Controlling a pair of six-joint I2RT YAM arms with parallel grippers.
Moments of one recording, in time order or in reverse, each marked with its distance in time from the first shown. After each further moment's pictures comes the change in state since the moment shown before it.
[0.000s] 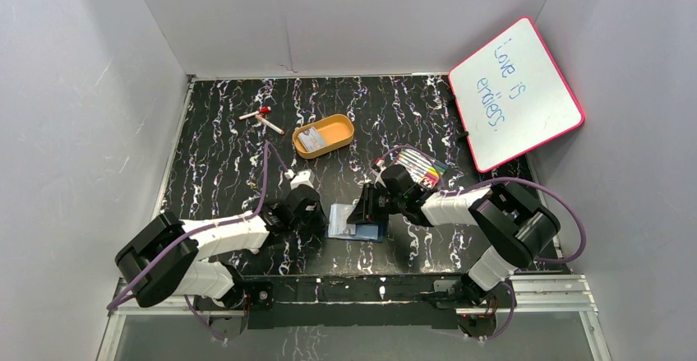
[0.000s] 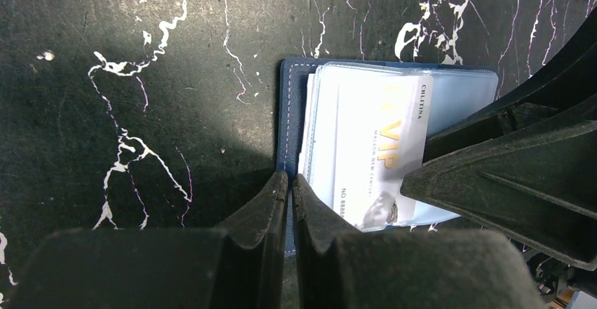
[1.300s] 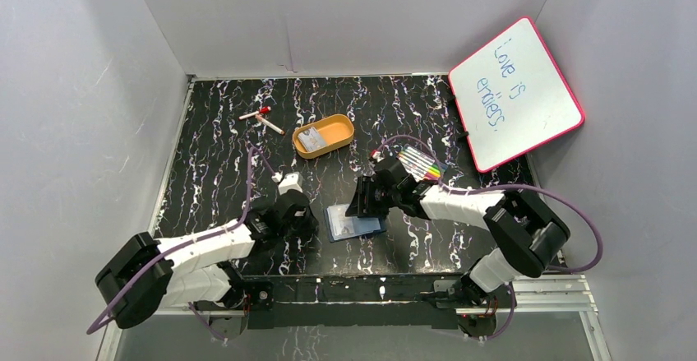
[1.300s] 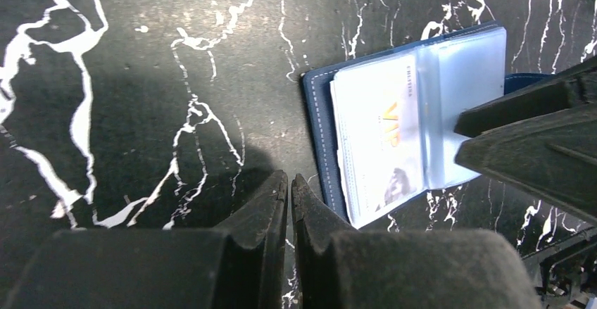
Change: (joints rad) left arm 0.000 -0.162 -0.062 -0.081 -0.052 -0.002; right arm 0.043 -0.066 0.132 -0.266 0.139 -0.065
